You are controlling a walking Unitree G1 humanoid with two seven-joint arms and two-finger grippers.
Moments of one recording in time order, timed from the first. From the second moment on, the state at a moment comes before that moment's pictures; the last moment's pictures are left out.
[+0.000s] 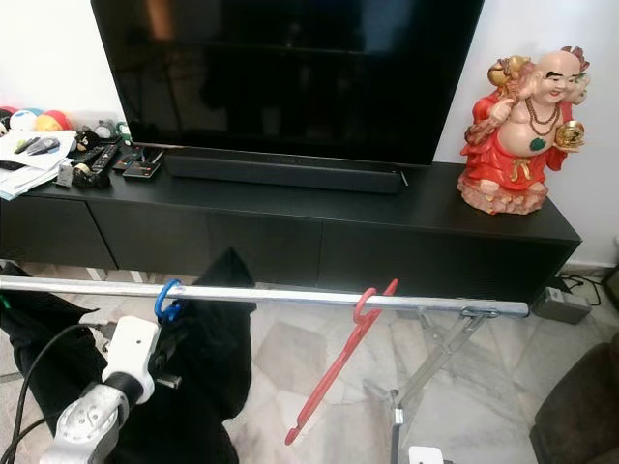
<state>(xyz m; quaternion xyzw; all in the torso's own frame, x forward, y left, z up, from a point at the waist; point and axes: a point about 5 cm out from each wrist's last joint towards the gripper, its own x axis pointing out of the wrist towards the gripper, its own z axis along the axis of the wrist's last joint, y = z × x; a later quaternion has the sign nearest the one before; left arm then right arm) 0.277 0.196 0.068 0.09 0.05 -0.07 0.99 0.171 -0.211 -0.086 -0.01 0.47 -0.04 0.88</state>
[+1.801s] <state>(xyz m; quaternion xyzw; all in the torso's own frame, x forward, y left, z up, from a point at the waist) 0.292 0.199 0.059 0.07 0.13 -0.04 0.99 0.171 -0.208 -0.086 -0.01 0.47 -0.04 0.88</state>
